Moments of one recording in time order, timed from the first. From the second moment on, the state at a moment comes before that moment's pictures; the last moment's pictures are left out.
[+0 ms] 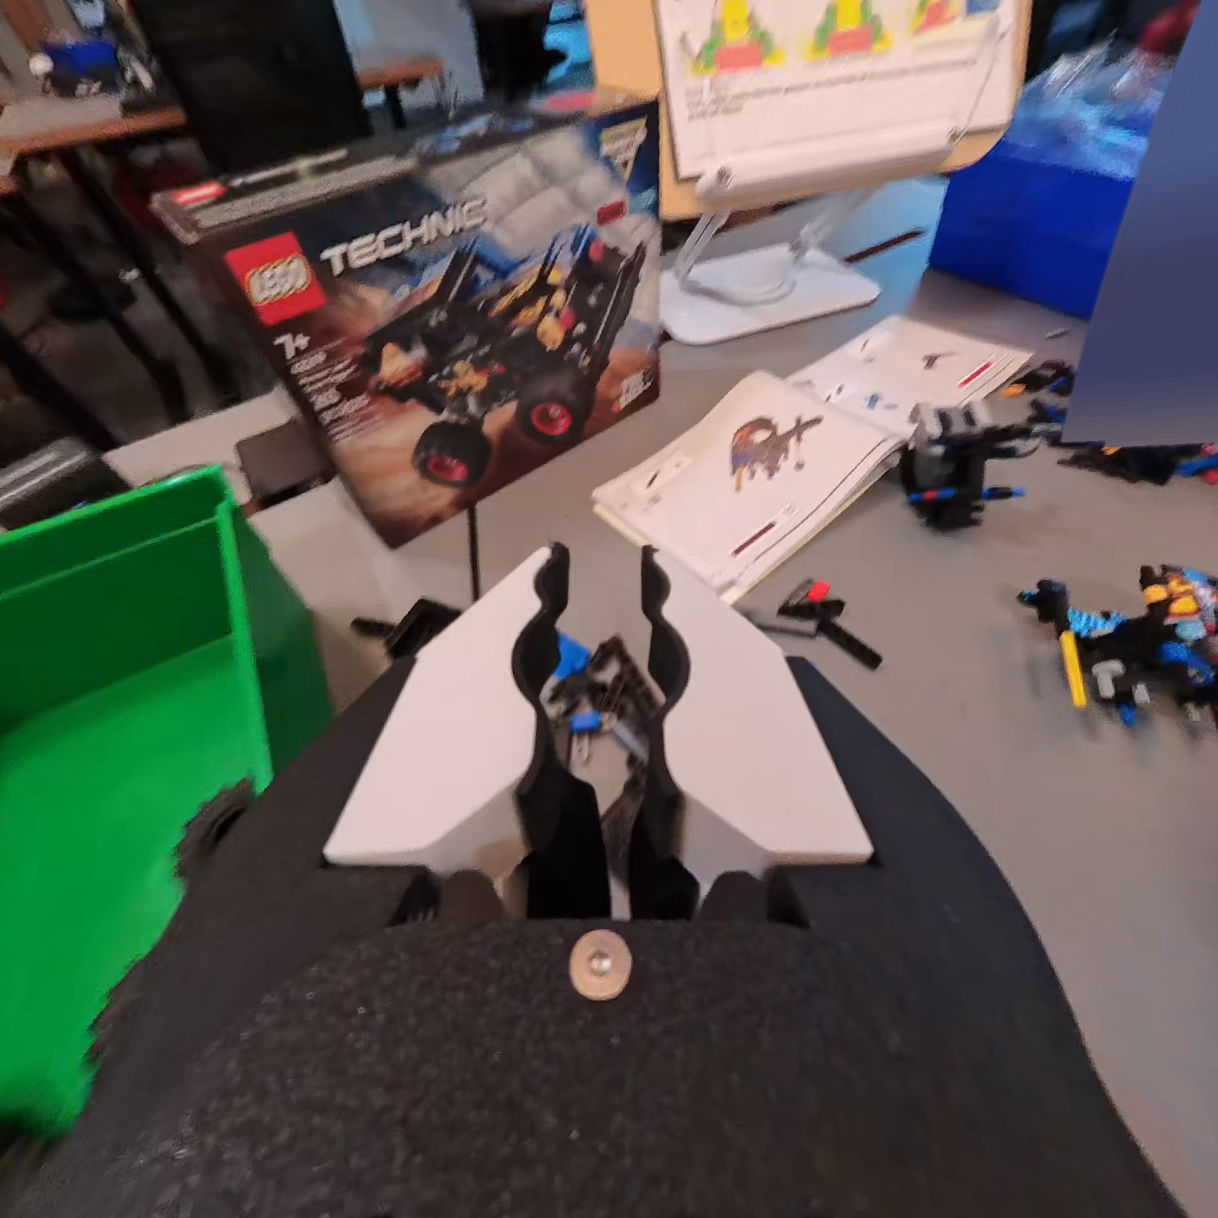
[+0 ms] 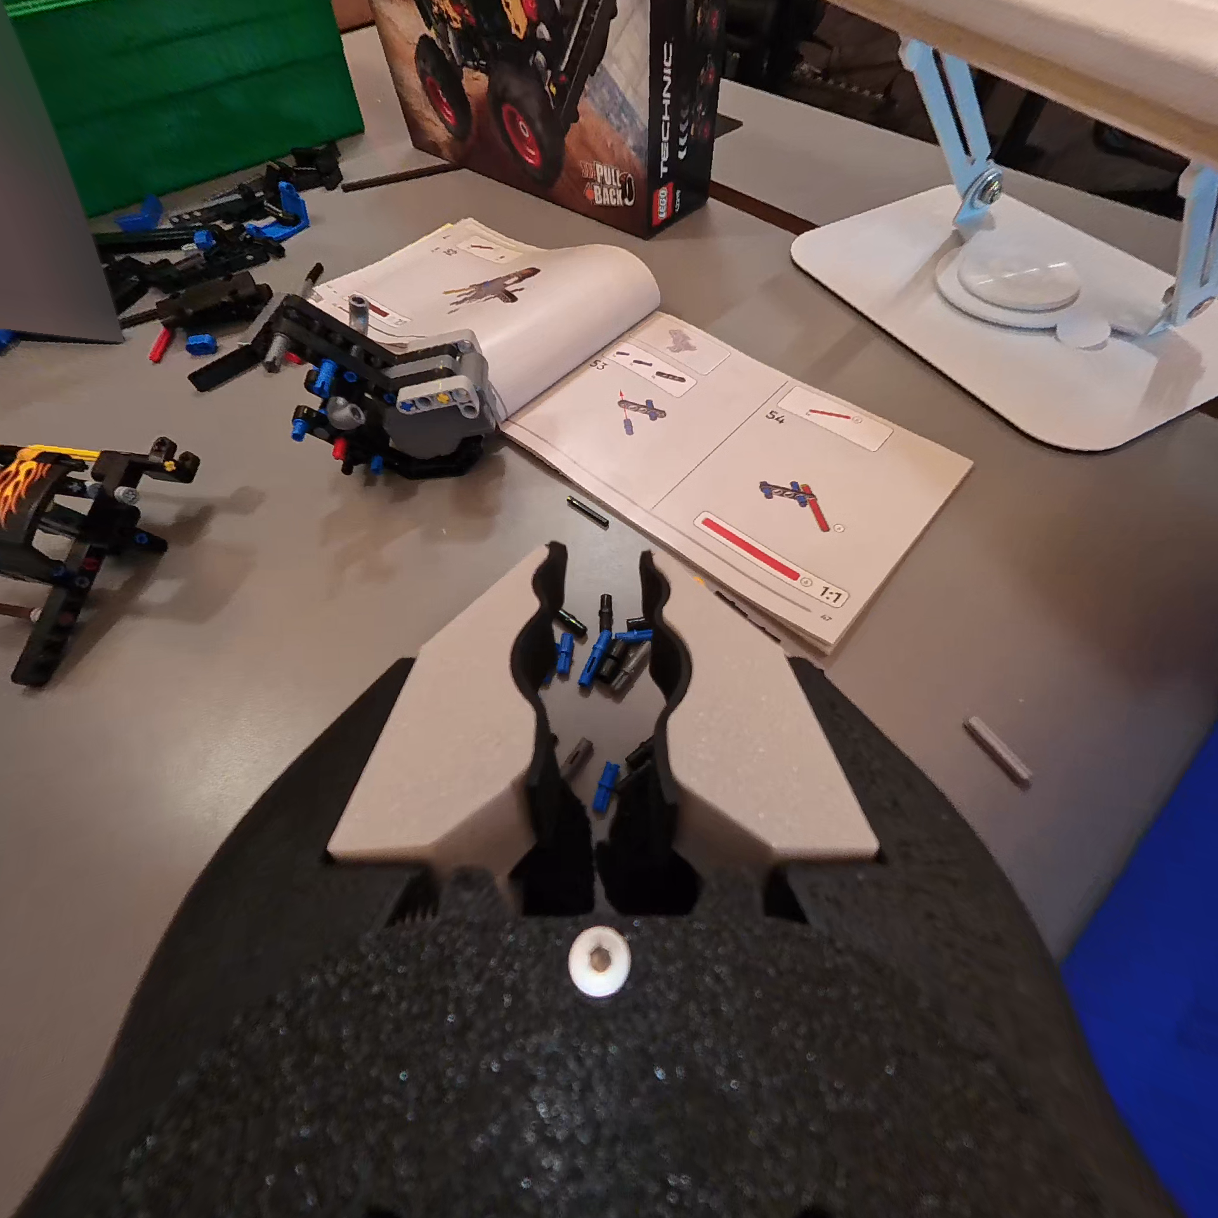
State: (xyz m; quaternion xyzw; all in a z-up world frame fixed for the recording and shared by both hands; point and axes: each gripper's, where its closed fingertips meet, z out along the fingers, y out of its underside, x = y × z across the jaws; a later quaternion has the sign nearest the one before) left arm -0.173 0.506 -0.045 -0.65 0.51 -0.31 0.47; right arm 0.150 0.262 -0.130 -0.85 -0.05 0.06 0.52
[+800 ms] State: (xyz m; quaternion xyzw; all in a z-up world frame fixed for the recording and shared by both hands) left arm -0.217 0.438 -0.146 -0.67 0.67 -0.16 0.28; right arm 0.150 0.258 -0.114 -0.84 -0.08 -0.01 0.54
